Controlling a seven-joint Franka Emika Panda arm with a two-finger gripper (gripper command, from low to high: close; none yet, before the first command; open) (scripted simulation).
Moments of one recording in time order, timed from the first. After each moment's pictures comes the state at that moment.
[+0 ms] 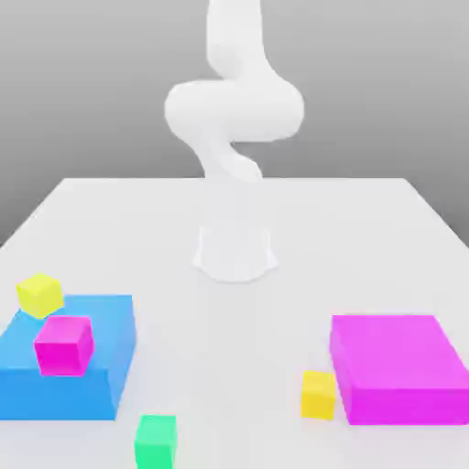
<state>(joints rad) 0.07 -0.72 -0.04 -2.33 0.04 2.34 0.68</state>
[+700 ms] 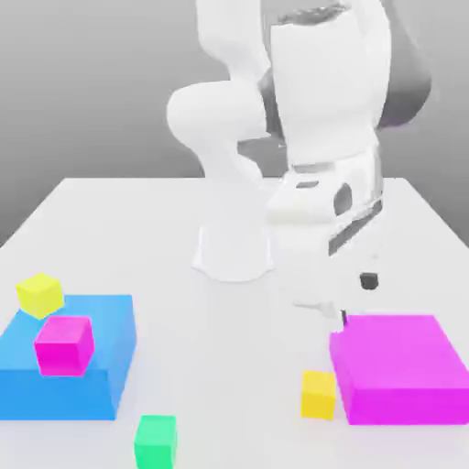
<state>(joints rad) 0.48 -0.06 -0.20 -2.60 0.27 2.68 -0.26</state>
